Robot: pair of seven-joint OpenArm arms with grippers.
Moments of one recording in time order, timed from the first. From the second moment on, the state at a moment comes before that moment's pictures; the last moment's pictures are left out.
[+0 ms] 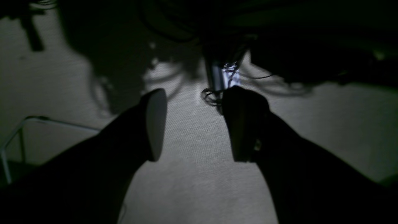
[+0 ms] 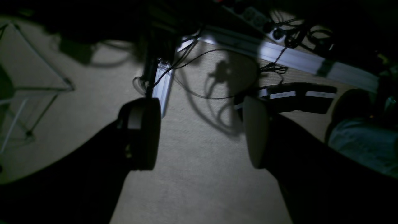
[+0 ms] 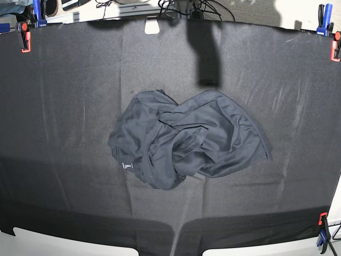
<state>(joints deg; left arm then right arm) 39.0 -11.4 9.6 61.5 -6.5 -6.5 6.7 -52.1 24.6 -12.1 69.6 9.9 15.2 1.1</state>
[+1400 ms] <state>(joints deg) 61.5 -22.8 9.6 121.9 32.1 29.4 34.1 -57.4 26.7 0.4 122.0 6.4 15.6 -25.9</state>
